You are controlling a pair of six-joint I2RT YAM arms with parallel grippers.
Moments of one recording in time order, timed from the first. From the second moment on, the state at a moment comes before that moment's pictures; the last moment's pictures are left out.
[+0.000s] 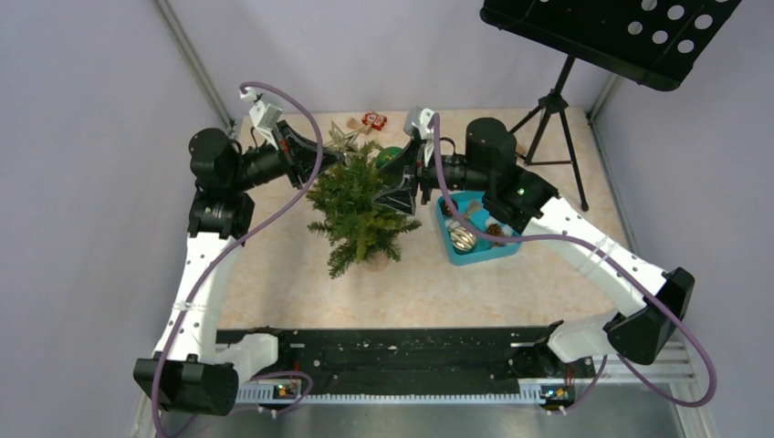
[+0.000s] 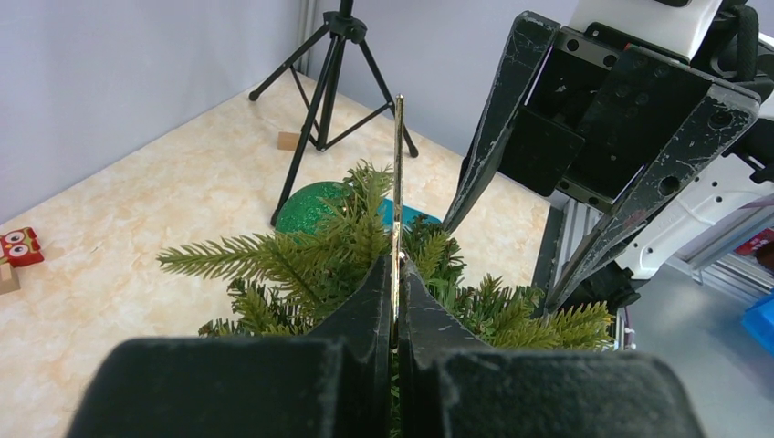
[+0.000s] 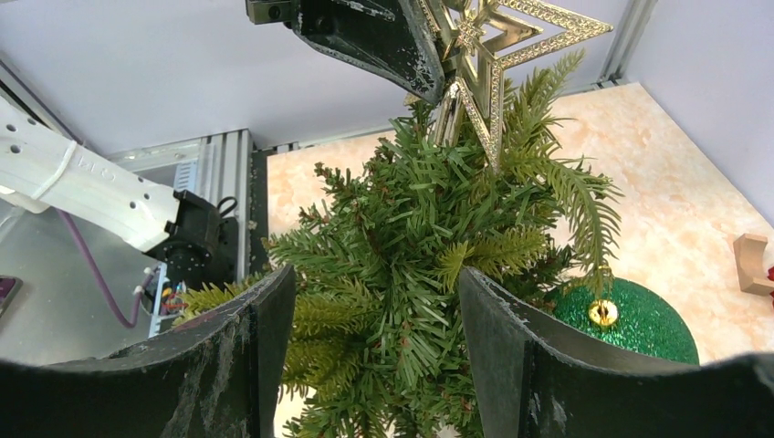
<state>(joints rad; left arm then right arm) -0.07 1.09 1.21 0.00 1.06 -0.35 0.77 1.36 1.41 -0.16 -0.63 -0.01</state>
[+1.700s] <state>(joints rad) -0.07 1.07 1.14 -0.02 1.09 -0.29 0.77 1.37 1.42 -0.16 -0.65 0.02</state>
